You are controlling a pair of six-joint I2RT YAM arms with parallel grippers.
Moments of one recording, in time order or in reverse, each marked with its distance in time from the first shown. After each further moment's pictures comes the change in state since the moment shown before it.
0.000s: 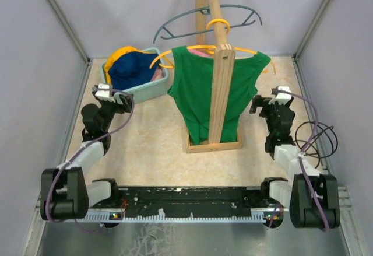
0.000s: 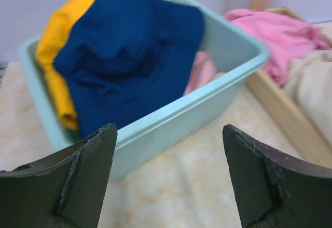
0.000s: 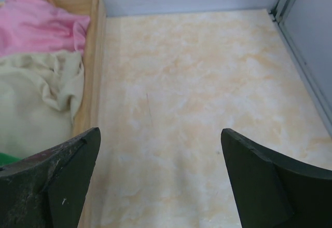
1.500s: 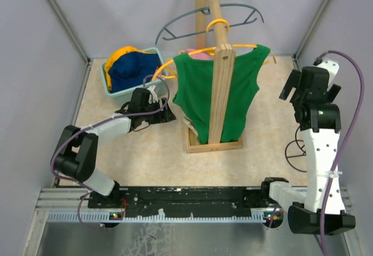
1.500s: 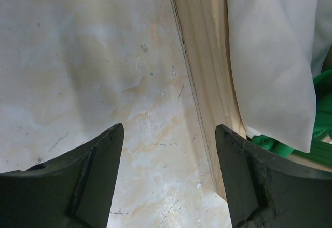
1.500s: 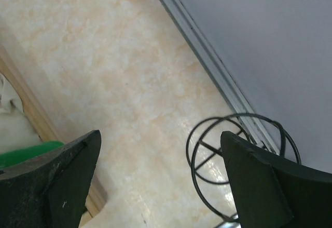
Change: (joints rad) left arm -0.465 0.349 0.429 -0.829 -0.029 -0.476; right arm -0.042 -0.085 1.031 -1.580 0.431 0.203
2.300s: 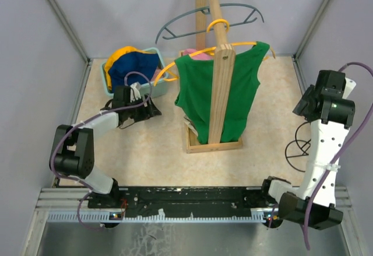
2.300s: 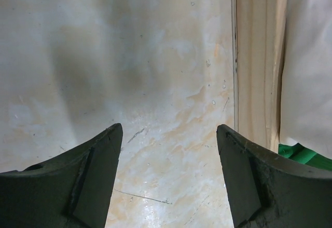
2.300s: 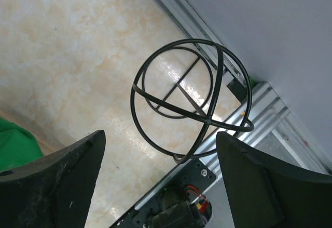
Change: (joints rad) left arm 0.219 0.022 0.016 -0.051 0.111 0.048; right arm -0.237 0.049 0.127 -0.415 -0.058 0.050
